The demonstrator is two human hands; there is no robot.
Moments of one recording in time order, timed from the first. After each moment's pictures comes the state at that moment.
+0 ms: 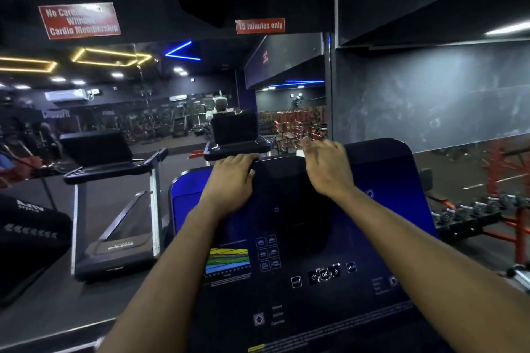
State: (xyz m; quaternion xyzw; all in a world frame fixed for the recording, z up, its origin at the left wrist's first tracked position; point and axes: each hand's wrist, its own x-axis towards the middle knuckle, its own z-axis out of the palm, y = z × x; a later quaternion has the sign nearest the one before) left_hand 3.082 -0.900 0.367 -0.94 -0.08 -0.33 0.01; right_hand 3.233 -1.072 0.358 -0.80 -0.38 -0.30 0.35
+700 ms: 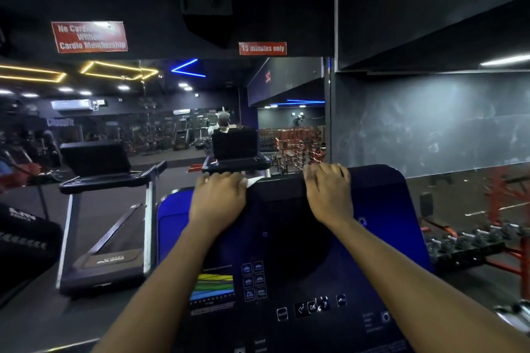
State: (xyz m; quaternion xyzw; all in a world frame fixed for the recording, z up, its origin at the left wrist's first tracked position) left_hand 3.093 -0.907 0.370 -0.90 -0.19 -0.38 0.05; right_hand 3.273 -1.076 0.341 -0.79 -0.34 -0.37 0.35
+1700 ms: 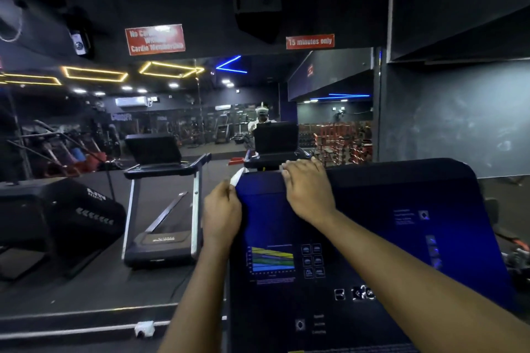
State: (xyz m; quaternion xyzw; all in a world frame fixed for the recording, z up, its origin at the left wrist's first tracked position) left_hand 2.998 -0.873 0.329 -0.74 -0.31 -0.52 -0.30; right_hand 3.162 -0.973 0.345 -0.75 -0.49 -0.33 0.31
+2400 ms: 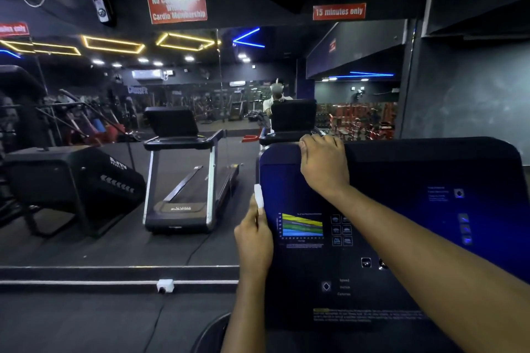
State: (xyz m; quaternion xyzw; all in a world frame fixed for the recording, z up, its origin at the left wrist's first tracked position) left_hand 2.961 -0.916 0.237 -0.66 -0.30 -0.54 -0.43; right_hand 3.129 -0.953 0.344 -0.75 -0.45 -0.39 0.29
